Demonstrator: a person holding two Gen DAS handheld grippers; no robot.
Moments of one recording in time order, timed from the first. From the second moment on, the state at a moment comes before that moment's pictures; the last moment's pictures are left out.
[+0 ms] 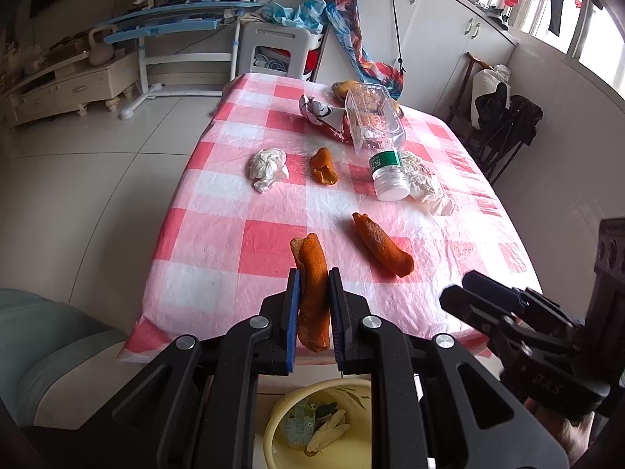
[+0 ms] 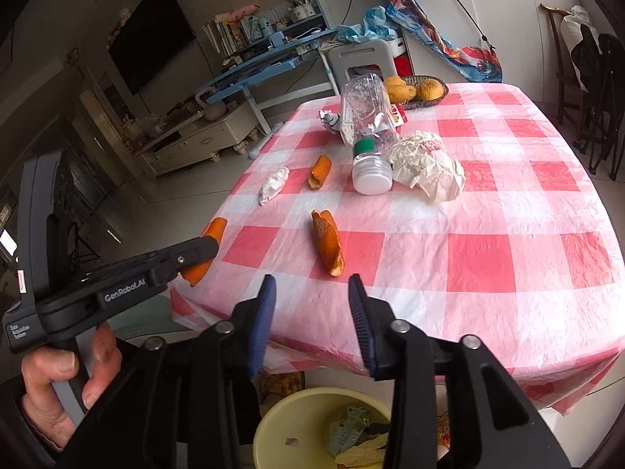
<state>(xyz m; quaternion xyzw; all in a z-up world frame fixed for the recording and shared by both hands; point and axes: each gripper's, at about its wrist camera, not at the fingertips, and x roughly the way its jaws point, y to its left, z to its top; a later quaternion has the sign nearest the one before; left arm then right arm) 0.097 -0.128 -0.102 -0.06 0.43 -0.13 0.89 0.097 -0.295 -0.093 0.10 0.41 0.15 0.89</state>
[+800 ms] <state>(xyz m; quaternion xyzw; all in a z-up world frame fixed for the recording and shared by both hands) -0.006 -0.142 -0.120 0.02 0.50 -0.20 0.84 0.134 -0.270 -0.129 0.03 0.46 0.17 0.87</state>
